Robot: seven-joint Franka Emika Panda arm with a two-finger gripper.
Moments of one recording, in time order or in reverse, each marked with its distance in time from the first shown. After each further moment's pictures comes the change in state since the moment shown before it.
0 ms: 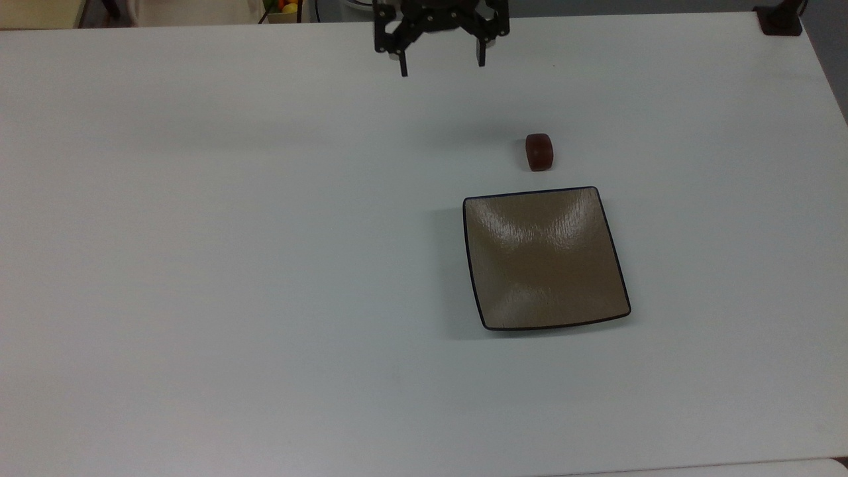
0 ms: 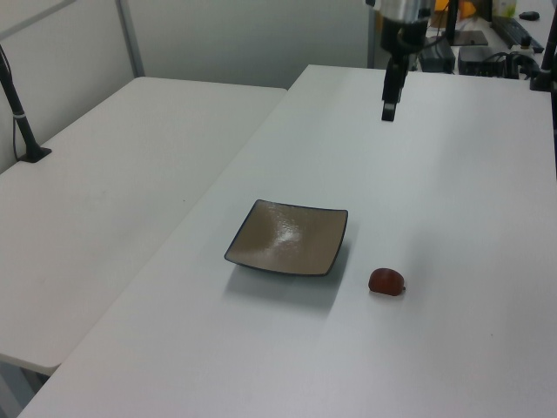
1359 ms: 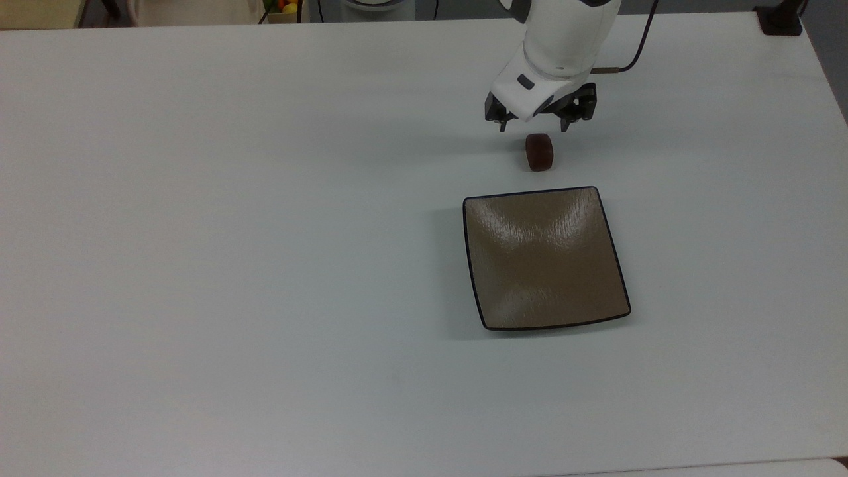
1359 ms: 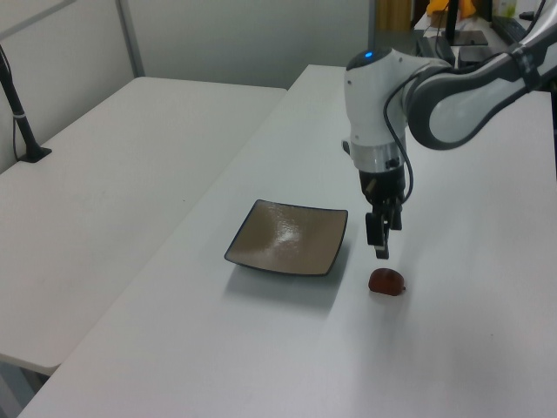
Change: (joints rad) arm 0.090 0.256 0.167 -0.097 0.001 0.152 0.376
